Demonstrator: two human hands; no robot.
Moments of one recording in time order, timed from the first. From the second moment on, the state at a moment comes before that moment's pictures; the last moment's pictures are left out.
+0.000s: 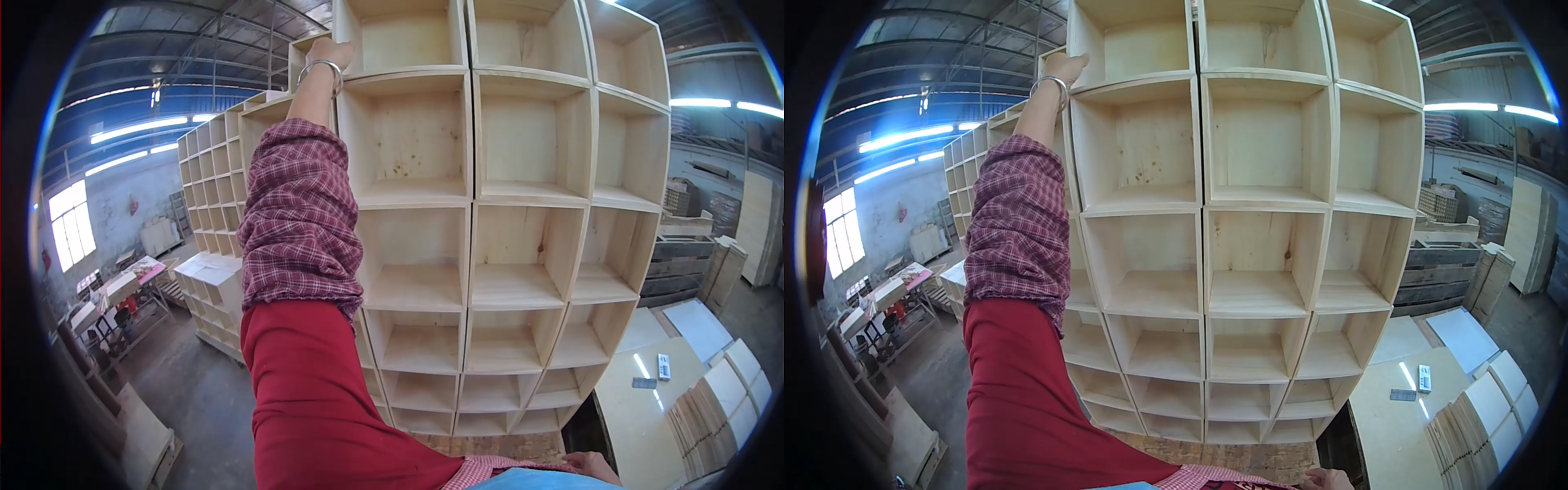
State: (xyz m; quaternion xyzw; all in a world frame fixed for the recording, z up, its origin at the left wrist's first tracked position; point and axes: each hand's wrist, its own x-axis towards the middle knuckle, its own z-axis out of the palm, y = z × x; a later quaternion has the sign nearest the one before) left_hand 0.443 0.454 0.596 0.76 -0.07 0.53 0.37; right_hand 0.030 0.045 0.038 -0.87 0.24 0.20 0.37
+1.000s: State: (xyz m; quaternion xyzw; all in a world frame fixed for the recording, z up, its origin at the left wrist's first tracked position) left_hand 0.443 0.423 0.605 0.71 0.01 0.63 0.31; right_hand 0.011 0.002 -0.148 -0.64 0.38 0.06 0.66
